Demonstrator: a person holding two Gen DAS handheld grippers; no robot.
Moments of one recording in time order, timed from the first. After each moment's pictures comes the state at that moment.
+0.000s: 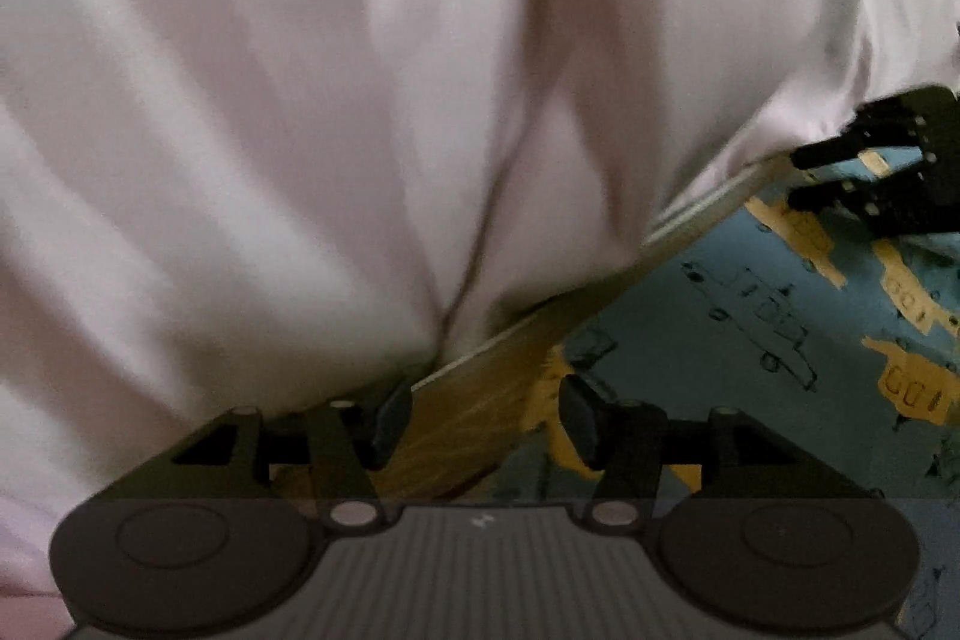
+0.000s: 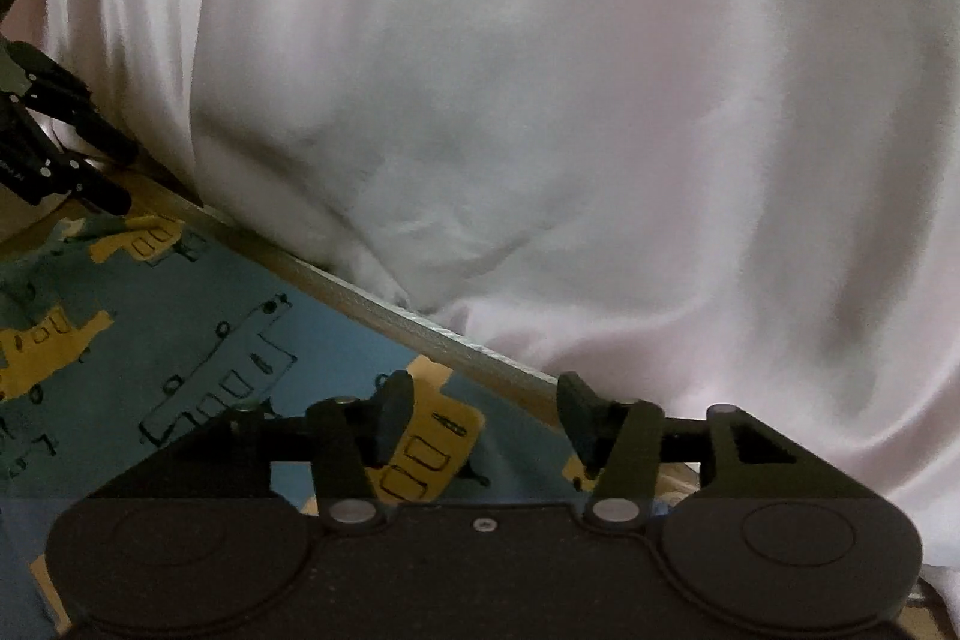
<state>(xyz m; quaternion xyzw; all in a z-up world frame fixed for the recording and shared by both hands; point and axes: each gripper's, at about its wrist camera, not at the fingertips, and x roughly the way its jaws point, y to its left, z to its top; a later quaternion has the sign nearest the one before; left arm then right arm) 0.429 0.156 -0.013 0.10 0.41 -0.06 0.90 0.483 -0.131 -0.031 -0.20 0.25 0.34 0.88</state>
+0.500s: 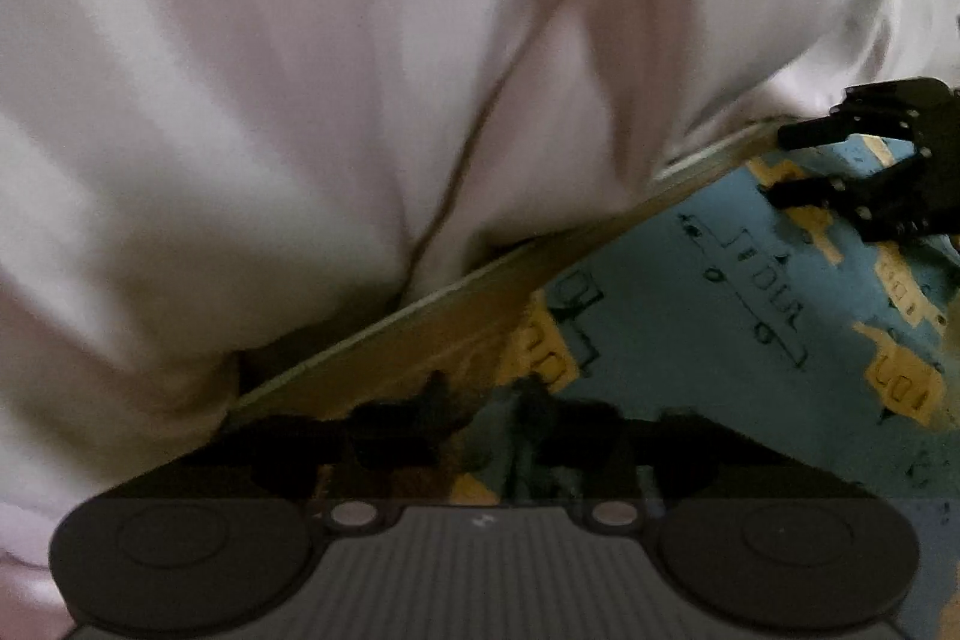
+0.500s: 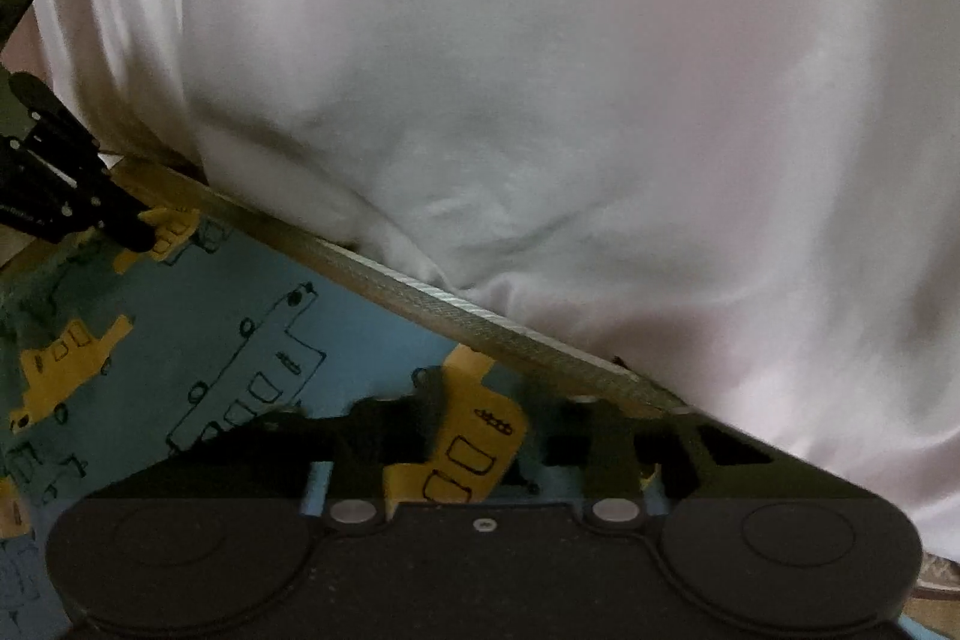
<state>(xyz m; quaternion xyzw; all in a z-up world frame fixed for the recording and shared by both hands) 0.439 0.151 -0.025 0.06 0.49 -0.09 0.87 0.500 -0.111 -0.033 -0.19 0.32 0.36 0.86</state>
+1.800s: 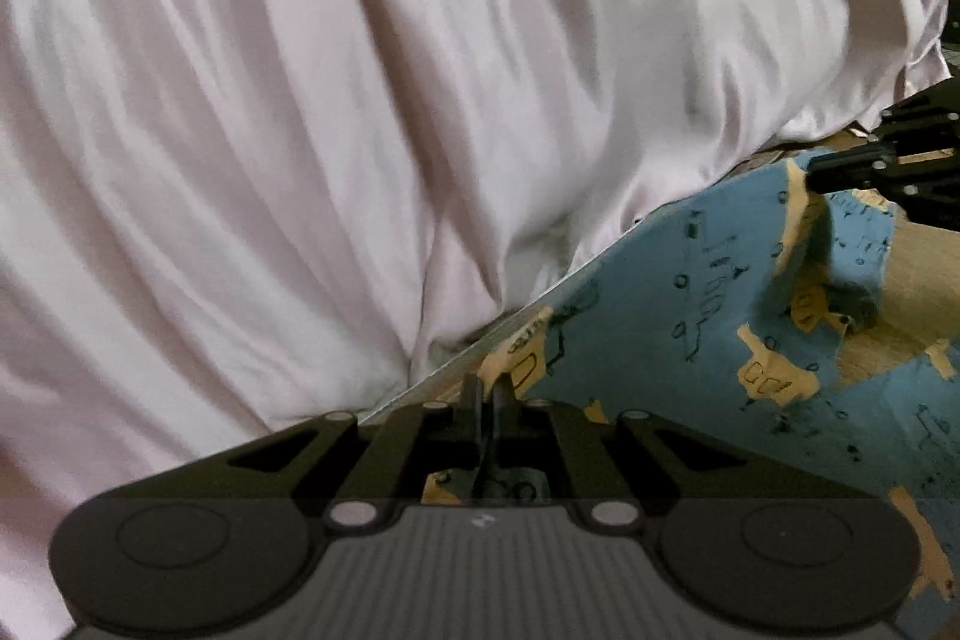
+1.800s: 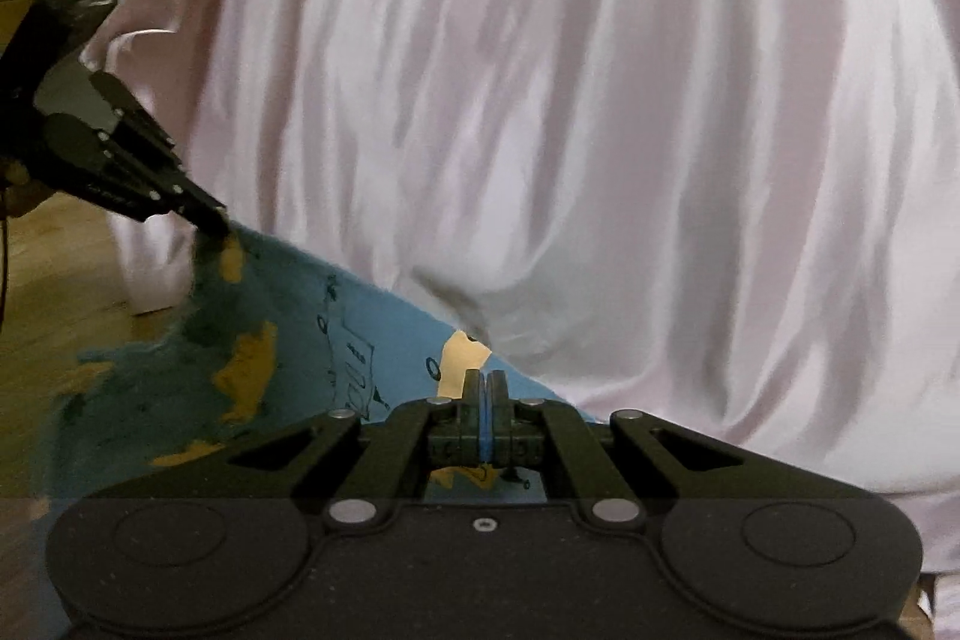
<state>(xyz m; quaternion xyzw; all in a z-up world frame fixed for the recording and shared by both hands) 0.284 0.099 0.068 0.18 0.32 -0.07 0.93 0.267 -0.203 0.027 -0.17 0.10 0.34 0.92</state>
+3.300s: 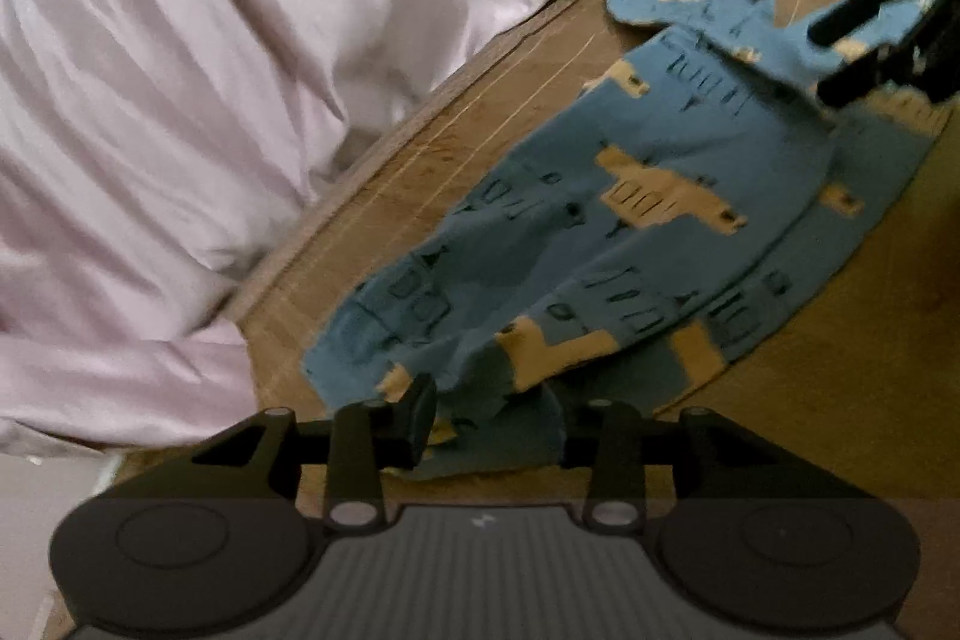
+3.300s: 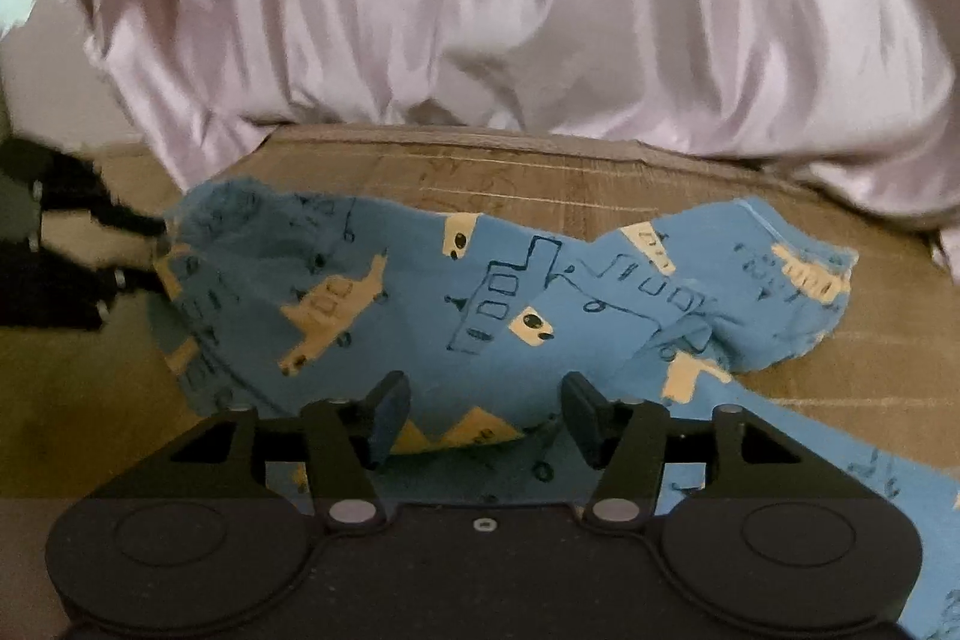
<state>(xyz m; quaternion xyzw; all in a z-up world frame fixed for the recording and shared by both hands) 0.122 0.069 -0.025 0.31 0.35 -0.09 0.88 0.145 -0.192 -0.046 -0.08 0.28 0.25 0.92</state>
